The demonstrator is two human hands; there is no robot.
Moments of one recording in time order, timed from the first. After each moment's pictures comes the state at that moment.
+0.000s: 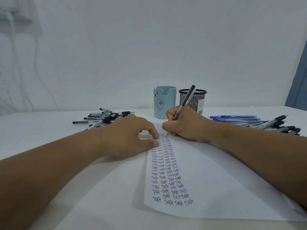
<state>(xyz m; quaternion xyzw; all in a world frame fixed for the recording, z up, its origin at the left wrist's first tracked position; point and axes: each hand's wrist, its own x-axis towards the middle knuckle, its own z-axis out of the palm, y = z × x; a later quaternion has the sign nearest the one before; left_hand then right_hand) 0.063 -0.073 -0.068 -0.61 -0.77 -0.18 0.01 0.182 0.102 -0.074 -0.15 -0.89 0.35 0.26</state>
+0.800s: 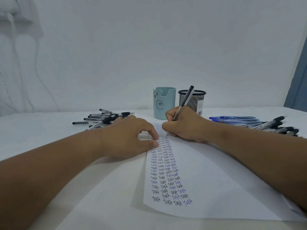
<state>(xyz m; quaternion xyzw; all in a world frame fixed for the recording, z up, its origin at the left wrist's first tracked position) 0.060 -0.072 -0.069 -0.62 -0.76 -0.16 0.01 0.179 0.107 -0.077 -0.15 -0.89 0.34 0.27</state>
